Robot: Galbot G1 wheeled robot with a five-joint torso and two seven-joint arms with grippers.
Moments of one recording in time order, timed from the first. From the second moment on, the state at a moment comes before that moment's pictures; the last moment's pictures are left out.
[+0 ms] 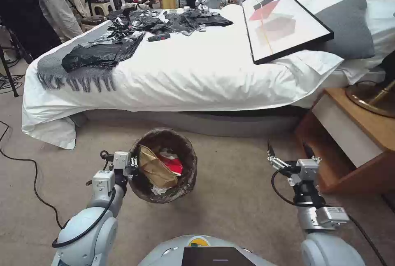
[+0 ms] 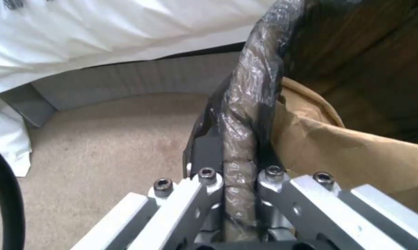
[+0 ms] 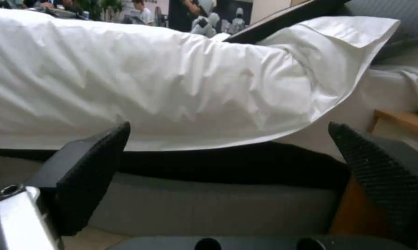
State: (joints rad) left arm 1.67 -1.40 -0.59 -2.46 -0.10 0.66 -0.05; right arm -1.84 1.43 0.73 2.34 0.12 0.12 0.03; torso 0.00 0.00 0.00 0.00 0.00
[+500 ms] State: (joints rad) left arm 1.69 -1.41 -0.59 -2.47 -0.10 0.67 -0.05; right arm -1.82 1.41 0.72 2.35 0.13 0.09 0.05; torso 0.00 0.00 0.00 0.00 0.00
